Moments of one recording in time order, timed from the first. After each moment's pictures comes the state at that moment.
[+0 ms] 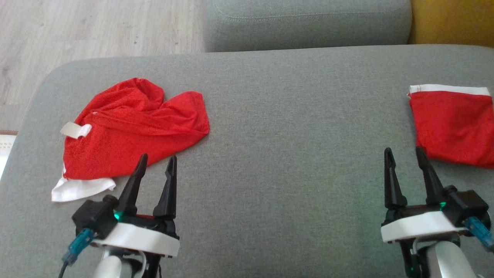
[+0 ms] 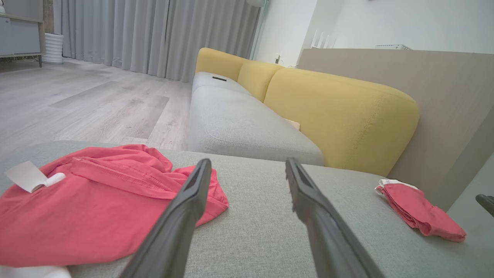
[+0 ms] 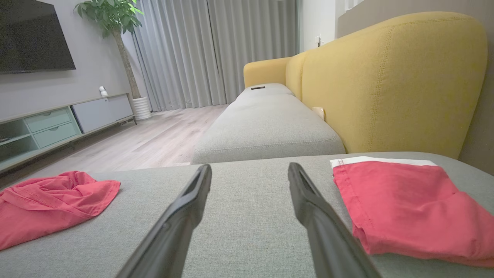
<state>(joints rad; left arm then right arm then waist) 0.01 0.04 -0.18 0.08 -0.30 -0.12 -0.26 -0.03 -0.05 -0.01 0.21 0.14 0.13 -0.25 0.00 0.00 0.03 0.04</state>
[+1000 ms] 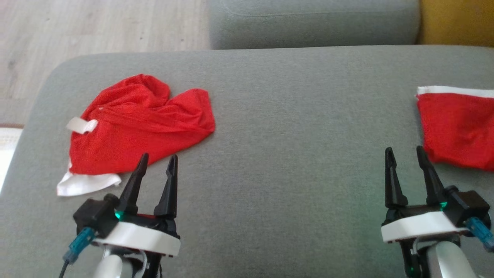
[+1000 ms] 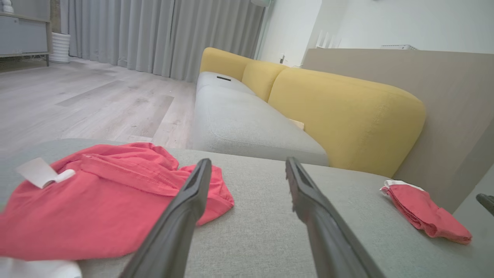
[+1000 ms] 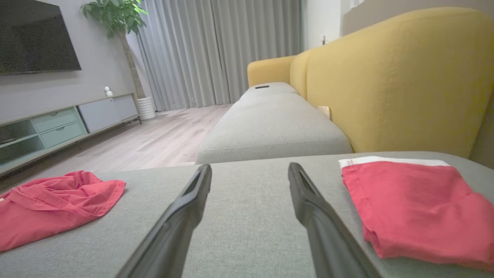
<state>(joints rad) 0.01 0.04 -0.18 0.08 -0.30 -0.12 -0.26 -0.03 -0.05 -0.01 0.20 0.15 0.13 -0.25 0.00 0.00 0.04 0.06</state>
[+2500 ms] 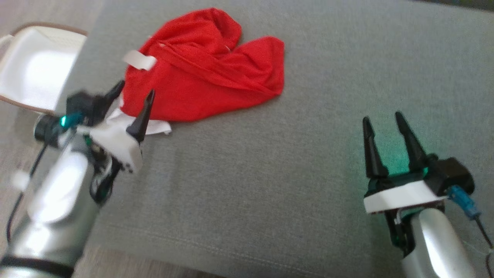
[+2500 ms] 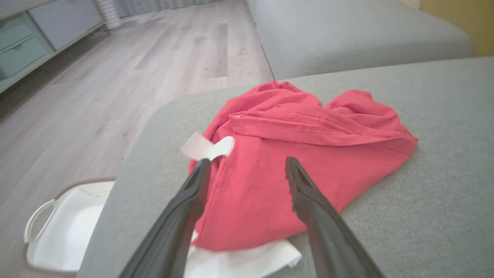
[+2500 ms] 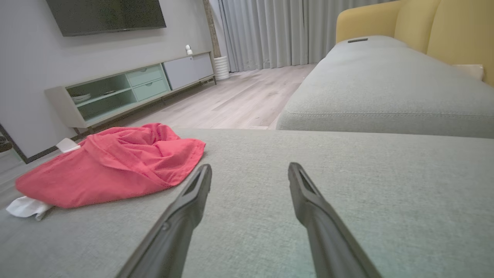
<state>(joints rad) -0.54 0.32 -0.43 0.56 -0.34 -0.13 -0.16 -0.17 -0.05 0.08 0.24 0.11 0.13 -0.25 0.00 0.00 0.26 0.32</state>
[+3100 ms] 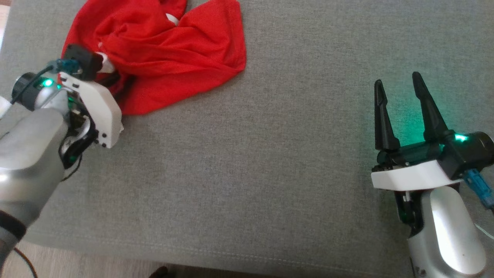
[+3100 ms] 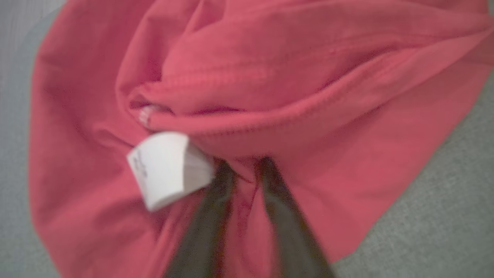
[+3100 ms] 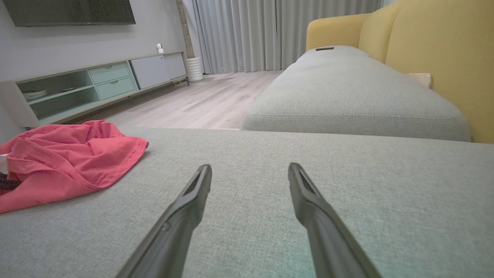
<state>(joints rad) -0.94 0.54 -1.06 0.71 -0.78 -0.13 0.02 -0.24 -0.05 0.06 0.09 0.02 0.13 -0.25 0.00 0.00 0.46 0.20</state>
